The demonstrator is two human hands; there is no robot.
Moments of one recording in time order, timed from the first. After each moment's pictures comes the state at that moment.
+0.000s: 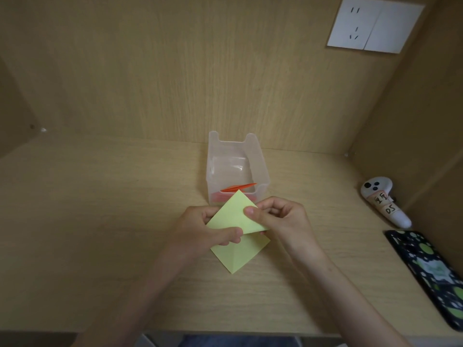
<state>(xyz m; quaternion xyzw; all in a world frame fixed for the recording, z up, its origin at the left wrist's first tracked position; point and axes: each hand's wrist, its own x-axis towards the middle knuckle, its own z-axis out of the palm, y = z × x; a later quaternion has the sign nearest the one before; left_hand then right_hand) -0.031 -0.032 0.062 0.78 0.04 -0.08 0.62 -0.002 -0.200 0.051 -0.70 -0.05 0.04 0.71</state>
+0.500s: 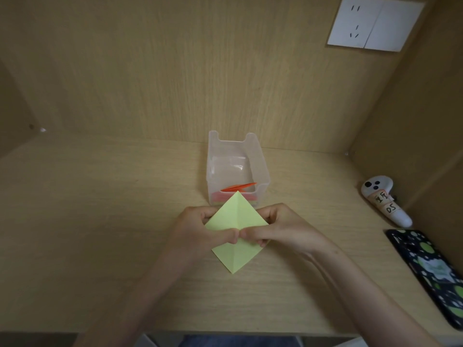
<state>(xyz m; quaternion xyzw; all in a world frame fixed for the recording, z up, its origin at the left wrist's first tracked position) -0.034 -0.032 0.064 0.82 0.07 -0.04 0.56 0.007 -0.209 0.061 -0.80 -0.14 0.23 0.54</state>
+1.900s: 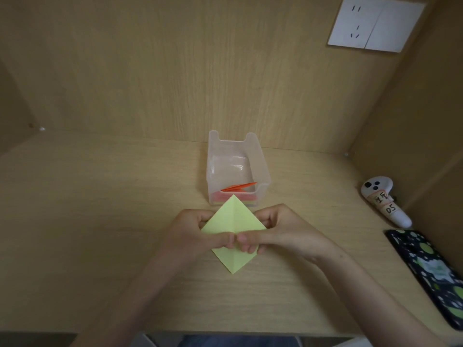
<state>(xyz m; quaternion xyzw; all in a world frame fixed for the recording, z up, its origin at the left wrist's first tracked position) -0.037 -0.023 0.064 0.83 0.04 -0.07 0.55 -0.001 -0.211 0.070 -0.79 -0.16 0.25 0.54</state>
